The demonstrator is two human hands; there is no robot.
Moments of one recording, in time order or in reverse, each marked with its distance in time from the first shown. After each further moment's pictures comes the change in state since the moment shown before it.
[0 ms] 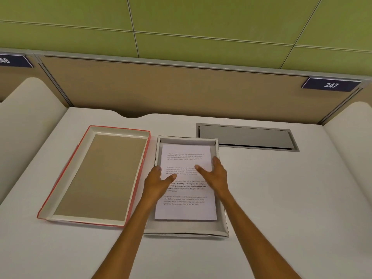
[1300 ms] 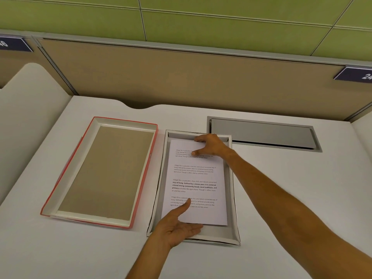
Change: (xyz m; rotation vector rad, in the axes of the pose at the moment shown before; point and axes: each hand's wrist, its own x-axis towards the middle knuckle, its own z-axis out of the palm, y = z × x) left_hand -0.045 -0.055 0.035 -0.982 -0.302 -0.853; right_hand 0.116 -0.064 0.019 -0.561 -0.498 -0.261
